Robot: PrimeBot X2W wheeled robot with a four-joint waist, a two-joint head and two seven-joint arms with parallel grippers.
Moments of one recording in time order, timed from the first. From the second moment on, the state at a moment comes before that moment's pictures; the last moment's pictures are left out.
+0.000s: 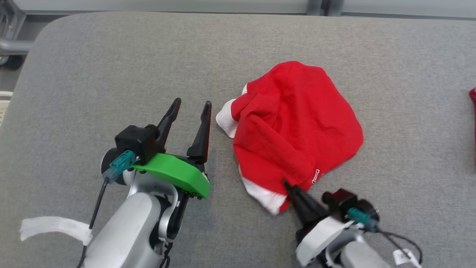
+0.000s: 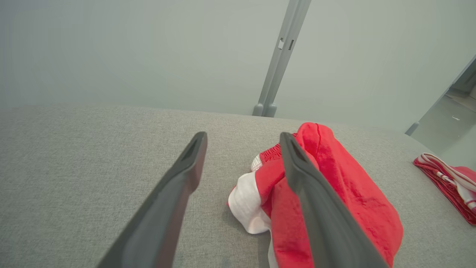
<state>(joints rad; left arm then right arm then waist) -0.43 0.21 -0.59 0.10 -0.62 0.16 -0.09 -0.19 -0.05 0.45 0.41 0.24 0.13 -0.26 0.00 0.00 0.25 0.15</state>
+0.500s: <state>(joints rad) -0.41 0.22 -0.61 0.11 -0.64 0.15 -0.08 -0.20 -0.31 0.07 0.14 0.30 0.13 0.03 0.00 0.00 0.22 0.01</state>
